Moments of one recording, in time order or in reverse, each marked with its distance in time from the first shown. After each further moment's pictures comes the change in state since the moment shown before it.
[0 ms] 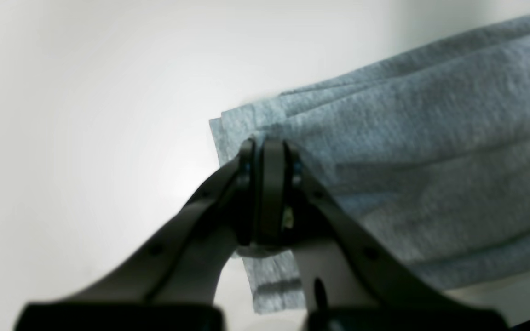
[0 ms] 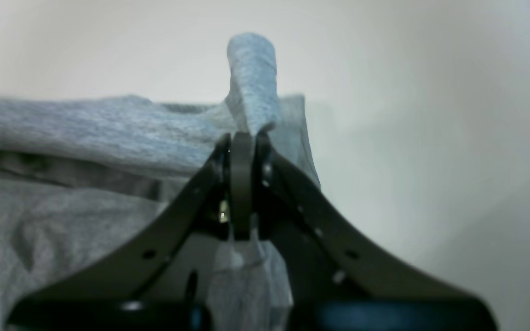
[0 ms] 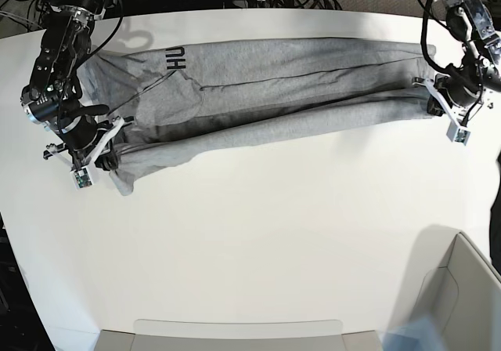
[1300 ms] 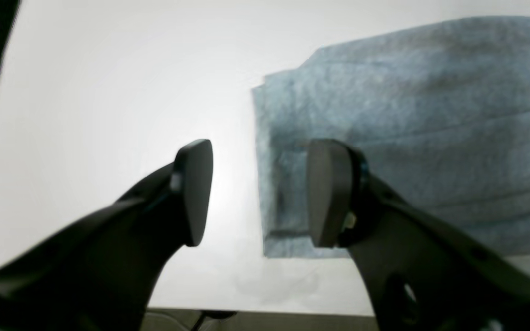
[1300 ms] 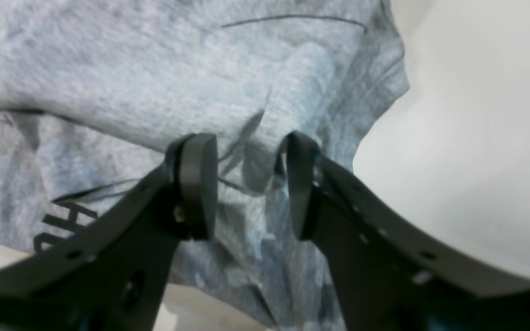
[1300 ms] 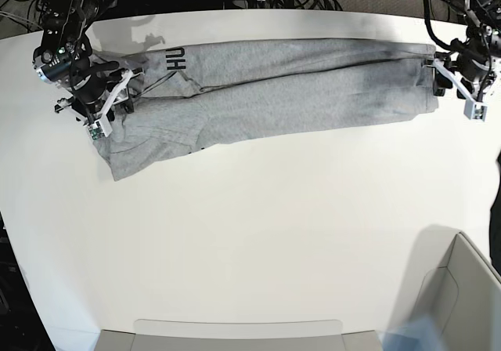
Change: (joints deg) left arm 6.0 5.8 -9.4 6.4 0.6 0.2 -0.9; right arm -12.4 -0.7 -0.3 1.7 -0.2 0.1 0.5
